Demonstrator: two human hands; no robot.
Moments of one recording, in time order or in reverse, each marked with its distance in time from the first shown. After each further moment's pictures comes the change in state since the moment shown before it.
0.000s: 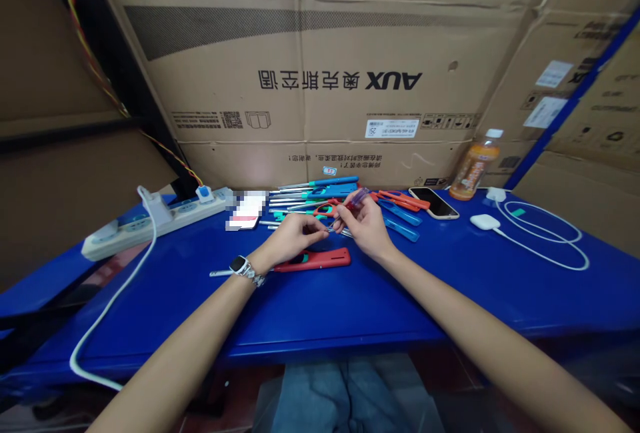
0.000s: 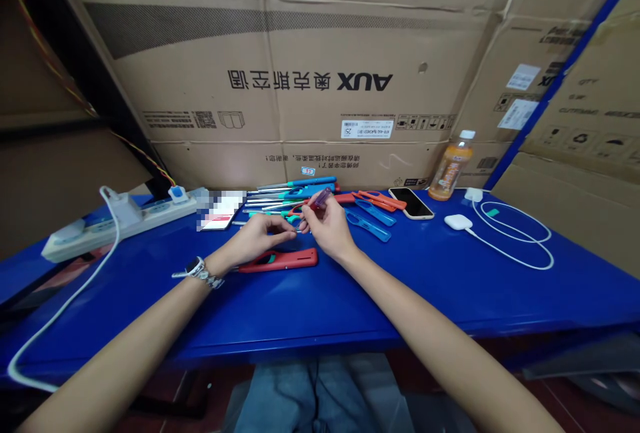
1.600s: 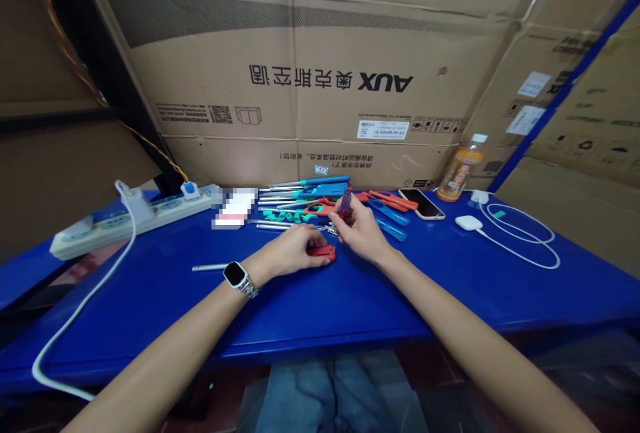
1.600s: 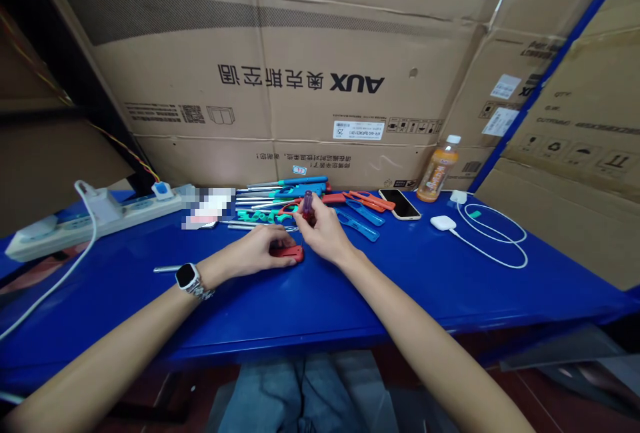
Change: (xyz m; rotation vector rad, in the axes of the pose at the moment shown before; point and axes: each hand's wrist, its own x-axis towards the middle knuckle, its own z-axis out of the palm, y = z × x) left_hand -0.007 0.014 0.016 0.345 -0.197 0.114; right_hand -0.011 -0.013 -0.017 -0.402 -0.114 -0.063
